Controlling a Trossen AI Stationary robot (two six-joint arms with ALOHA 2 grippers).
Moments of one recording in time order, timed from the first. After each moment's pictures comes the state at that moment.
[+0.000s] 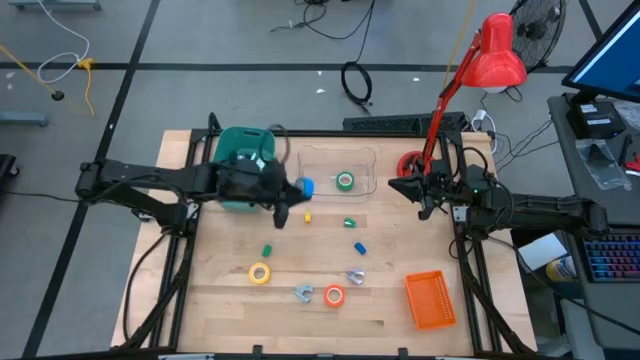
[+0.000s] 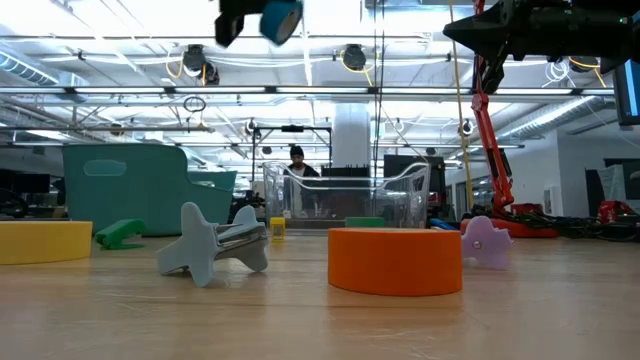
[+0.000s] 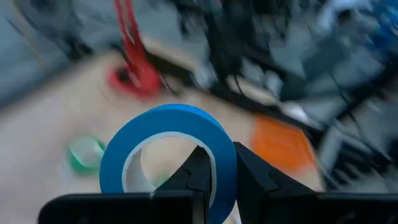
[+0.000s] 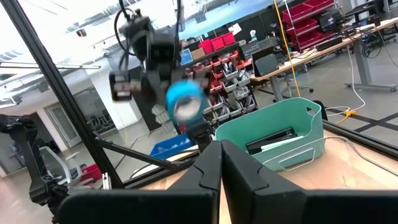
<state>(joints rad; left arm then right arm) -0.01 1.24 1.06 -0.15 -0.11 -0.40 -0.23 0.60 0.32 0.42 -0.13 0.43</state>
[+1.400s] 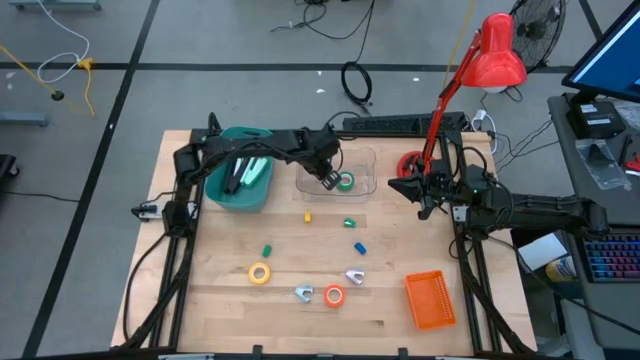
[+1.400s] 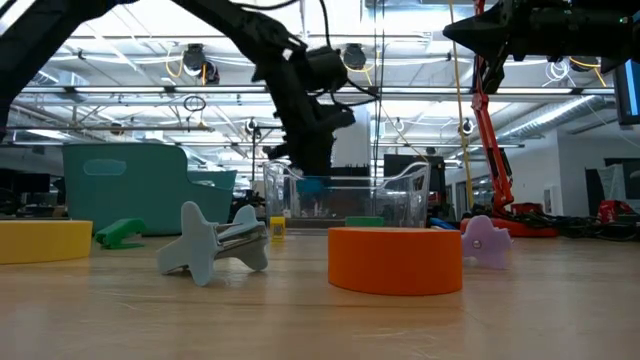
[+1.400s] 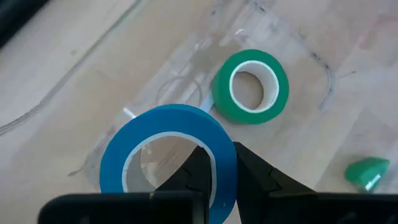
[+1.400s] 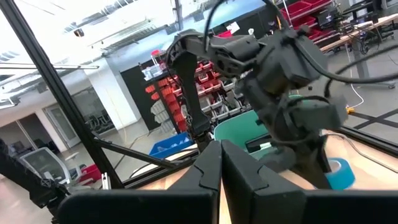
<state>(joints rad) 0.38 2.04 1.62 -0.66 0.03 -0.29 -0.23 0.60 0.32 0.42 -0.13 0.43</state>
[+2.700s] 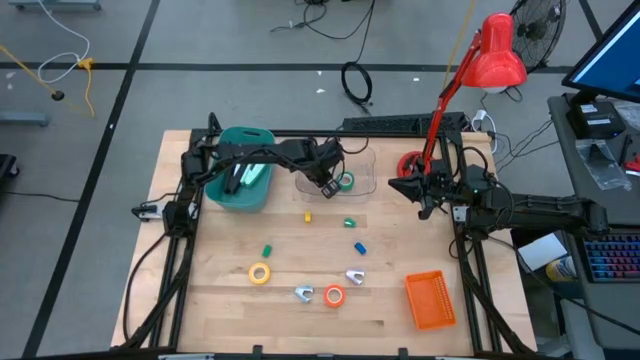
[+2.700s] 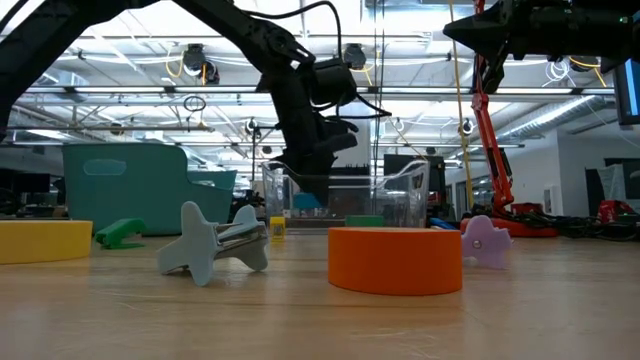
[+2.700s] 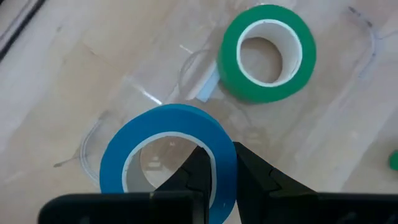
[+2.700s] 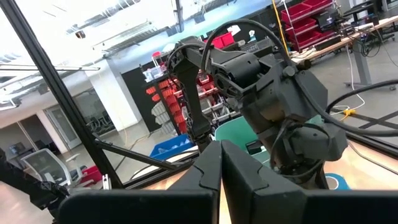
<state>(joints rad) 0.33 2.11 1.62 -0.71 -0.01 -0.30 -0.23 0.60 0.32 0.43 -0.13 0.43</state>
